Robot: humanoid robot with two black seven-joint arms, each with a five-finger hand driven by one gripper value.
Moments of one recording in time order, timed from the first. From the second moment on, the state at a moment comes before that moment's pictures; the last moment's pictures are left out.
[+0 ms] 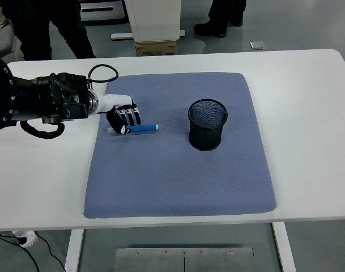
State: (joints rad) left arm -1.72 0.00 1.38 -1.02 -0.20 0.01 -0.33; right arm 0.02 0.00 0.67 0.20 0.36 0.04 0.14
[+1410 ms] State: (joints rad) left arm -1.71 0.00 1.39 -1.02 -0.20 0.03 -0.33; right arm 0.02 0.00 0.67 0.20 0.36 0.04 0.13
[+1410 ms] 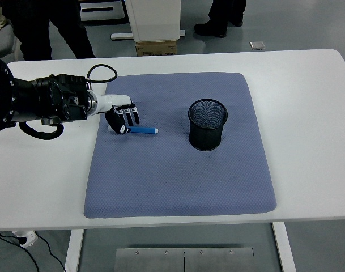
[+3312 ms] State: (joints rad) left arm -1.69 0.00 1.39 -1.02 -0.20 0.05 -0.33; right arm 0.02 0.00 0.67 0.20 0.36 0.04 0.13
